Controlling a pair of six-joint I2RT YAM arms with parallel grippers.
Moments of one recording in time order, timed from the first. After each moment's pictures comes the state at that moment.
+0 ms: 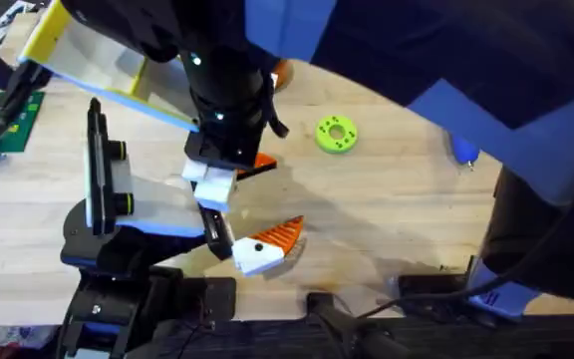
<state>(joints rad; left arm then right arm) -0.12 0.00 0.01 -0.10 1.07 -0.08 1.08 2.05 2.25 -1.61 0.02 -0.24</state>
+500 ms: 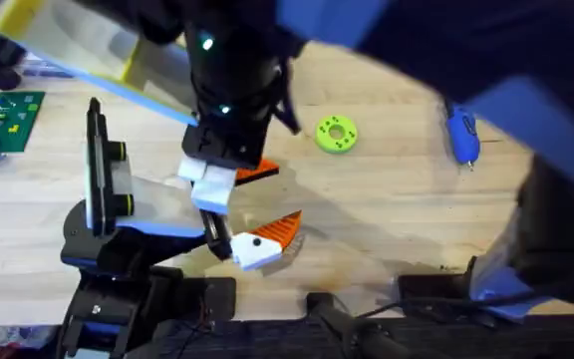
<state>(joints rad) -0.12 0.00 0.01 -0.10 1.07 -0.08 1.08 1.99 2.25 -1.60 0.00 -0.24</state>
